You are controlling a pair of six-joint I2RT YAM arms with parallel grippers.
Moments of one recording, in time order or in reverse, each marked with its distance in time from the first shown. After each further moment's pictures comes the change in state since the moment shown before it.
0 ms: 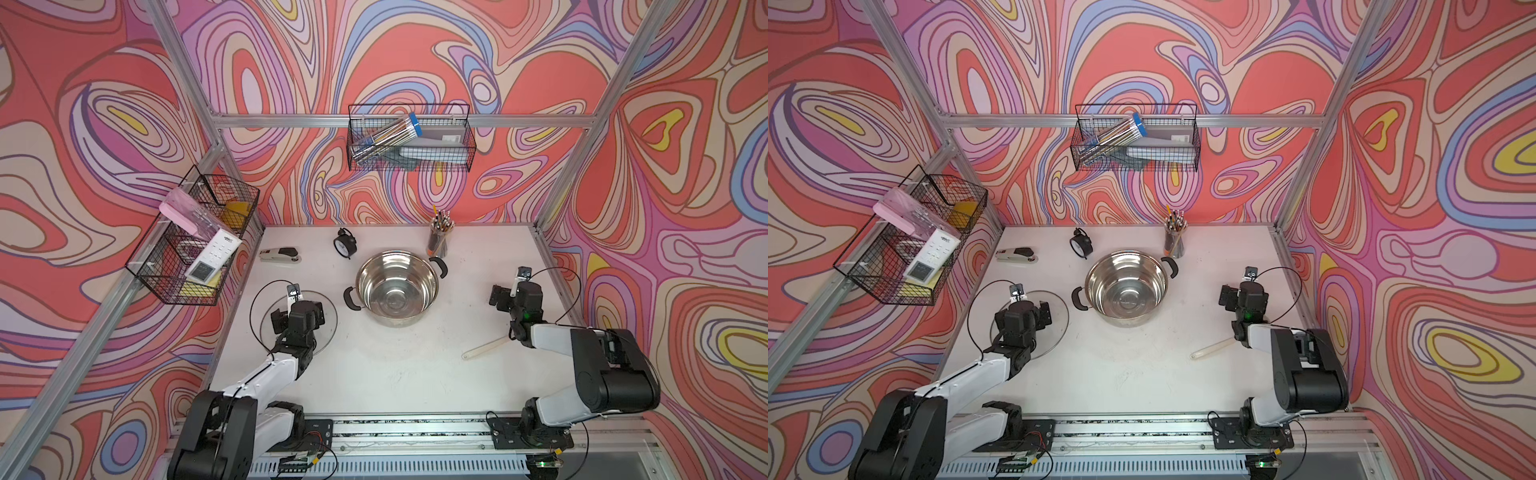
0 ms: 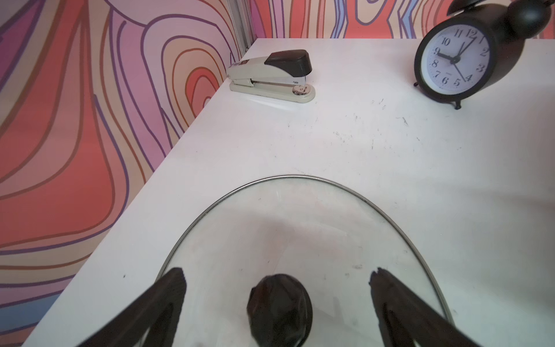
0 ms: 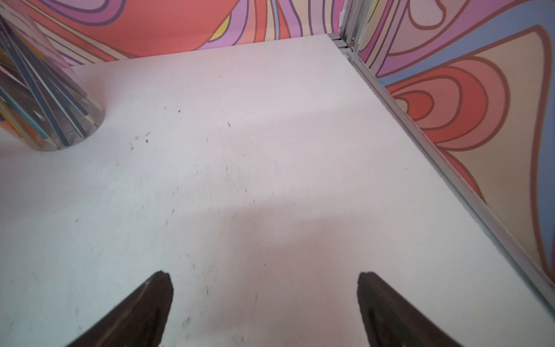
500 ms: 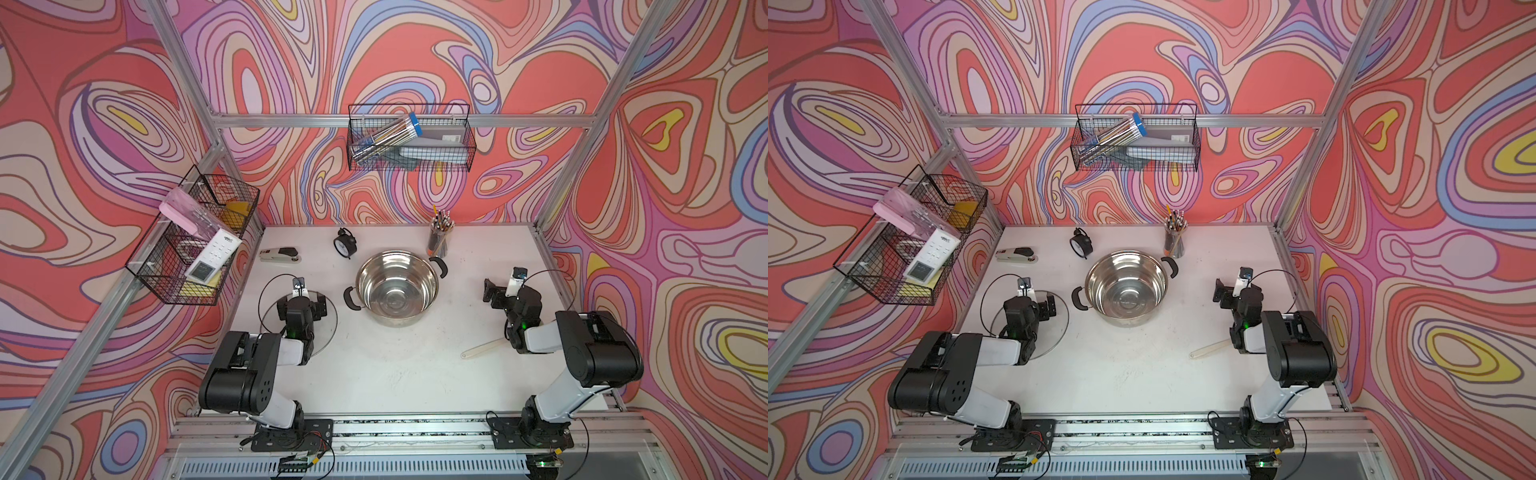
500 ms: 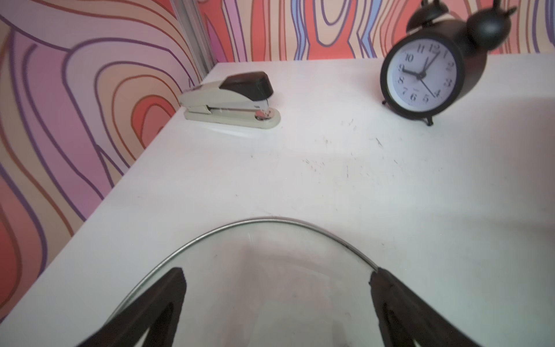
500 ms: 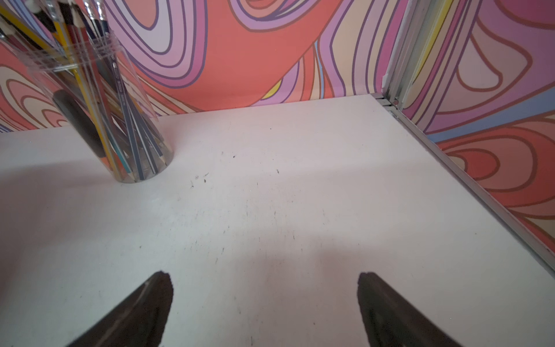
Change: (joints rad) left arm 0.093 0.317 0.012 0.420 0.215 0.119; right arm -0.001 0.118 -0.072 0.411 -0.147 -0.035
